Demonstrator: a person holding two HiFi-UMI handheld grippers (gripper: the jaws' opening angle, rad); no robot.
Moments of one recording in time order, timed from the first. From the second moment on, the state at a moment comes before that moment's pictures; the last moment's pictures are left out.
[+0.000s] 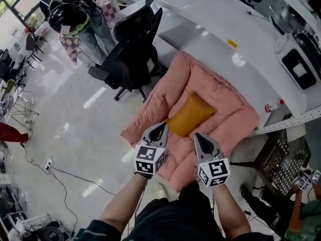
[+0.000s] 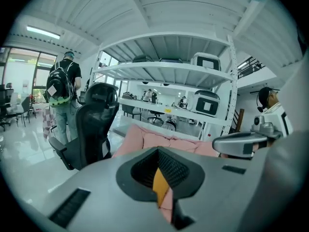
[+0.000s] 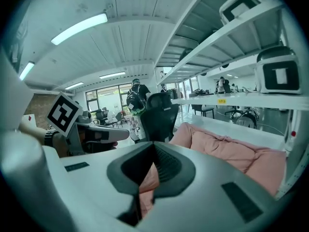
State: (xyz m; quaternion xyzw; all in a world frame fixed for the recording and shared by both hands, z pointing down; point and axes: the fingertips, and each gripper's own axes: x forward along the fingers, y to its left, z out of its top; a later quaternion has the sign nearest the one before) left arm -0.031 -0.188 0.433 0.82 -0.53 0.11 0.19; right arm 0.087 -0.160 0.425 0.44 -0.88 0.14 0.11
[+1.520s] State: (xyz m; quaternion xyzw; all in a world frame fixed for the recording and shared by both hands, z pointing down) left arm -0.112 -0.082 0.245 0.81 -0.58 0.01 0.10; right arm 0.076 -0.101 0.250 0.47 -0.88 0.00 0.03
